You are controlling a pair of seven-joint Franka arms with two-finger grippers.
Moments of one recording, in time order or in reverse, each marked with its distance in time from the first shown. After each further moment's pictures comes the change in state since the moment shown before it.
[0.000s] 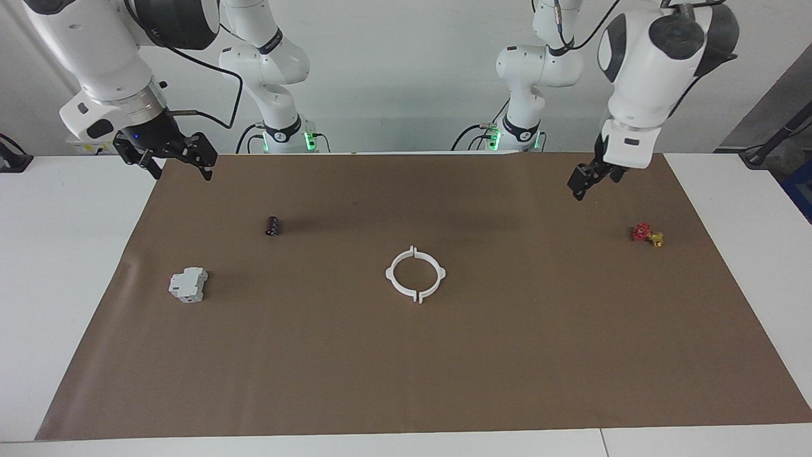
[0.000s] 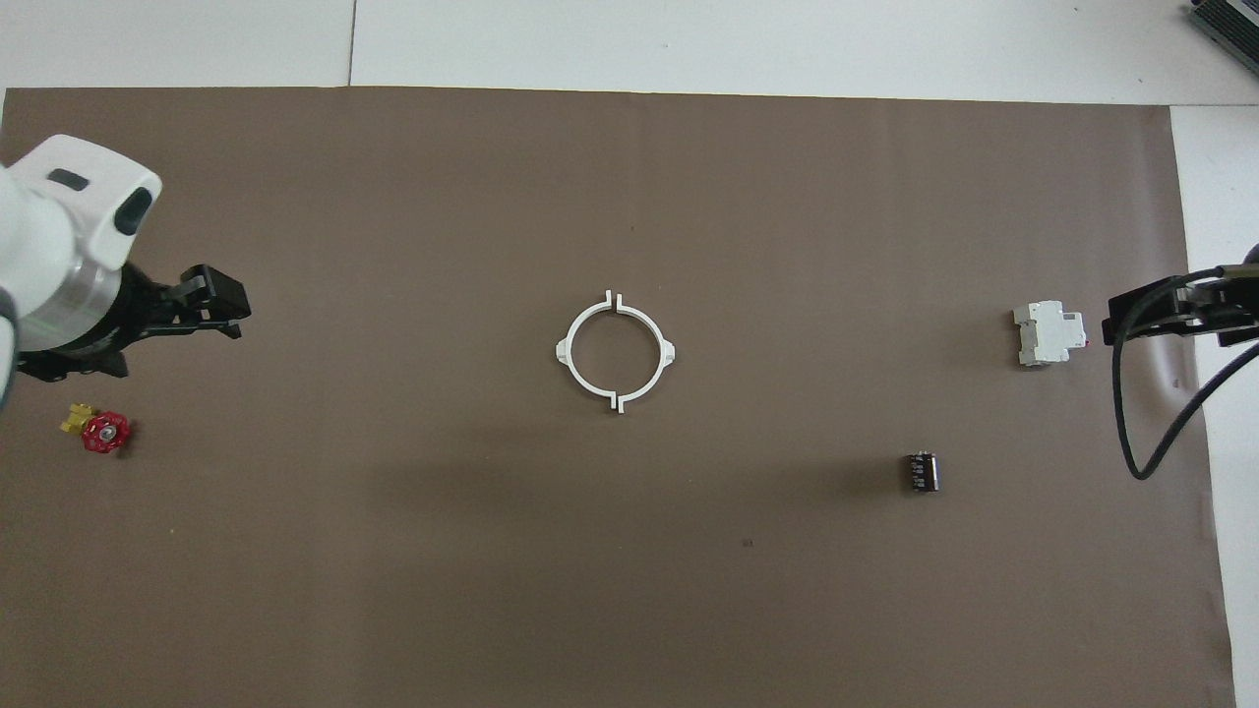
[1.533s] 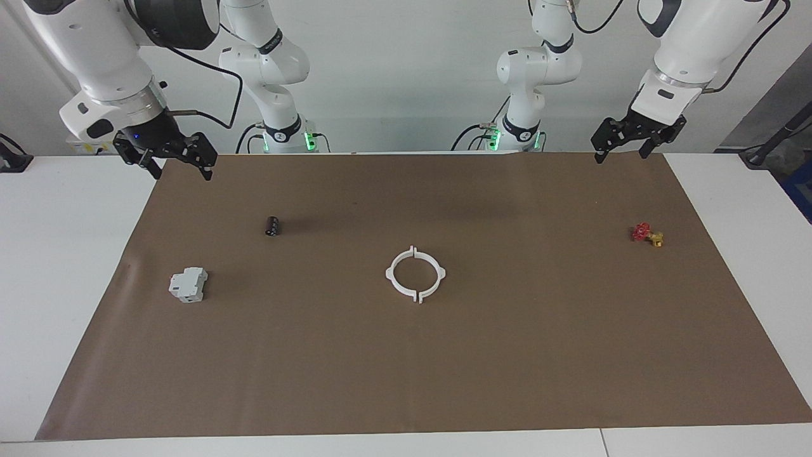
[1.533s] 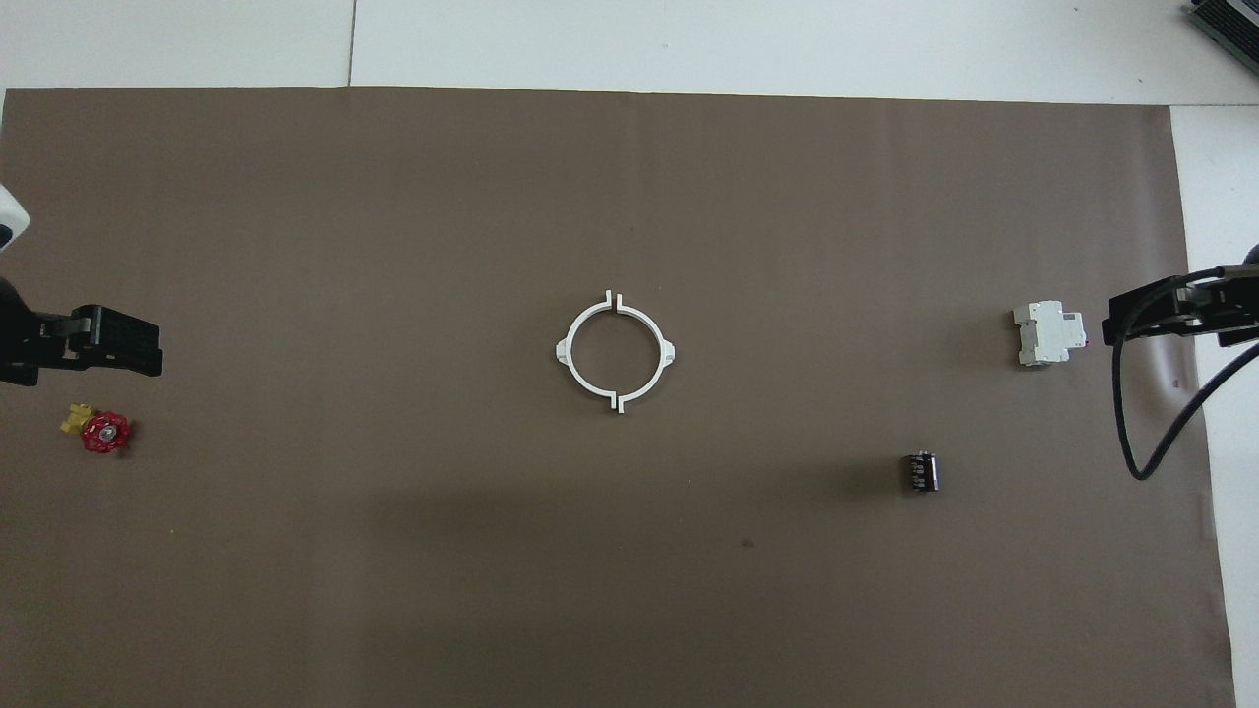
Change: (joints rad) left arm 0.179 -0.028 -0.132 0.072 -0.072 -0.091 0.325; right arm 0.000 0.000 0.000 0.000 0.000 0.000 0.000
